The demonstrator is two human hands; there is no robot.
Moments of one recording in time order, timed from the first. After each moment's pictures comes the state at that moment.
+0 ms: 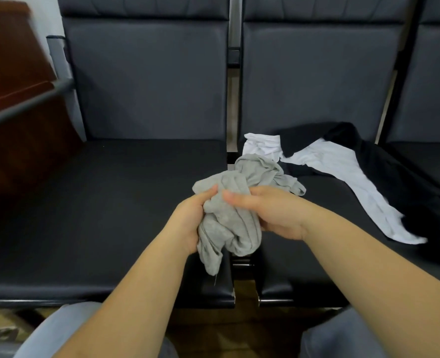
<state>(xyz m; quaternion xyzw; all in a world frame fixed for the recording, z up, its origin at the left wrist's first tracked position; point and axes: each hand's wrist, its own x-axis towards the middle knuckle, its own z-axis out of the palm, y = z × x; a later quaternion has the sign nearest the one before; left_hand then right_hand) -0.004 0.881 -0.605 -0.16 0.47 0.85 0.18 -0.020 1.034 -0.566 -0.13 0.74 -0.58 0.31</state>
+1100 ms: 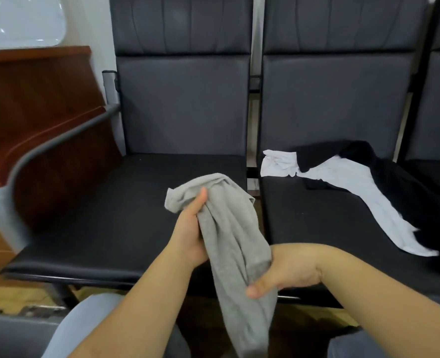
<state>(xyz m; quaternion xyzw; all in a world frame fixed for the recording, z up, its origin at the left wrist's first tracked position) 0.050 0.864 -0.588 -0.10 0.43 0.89 0.06 0.030 1.046 -0.582 -0.22 0.69 -0.43 0.55</state>
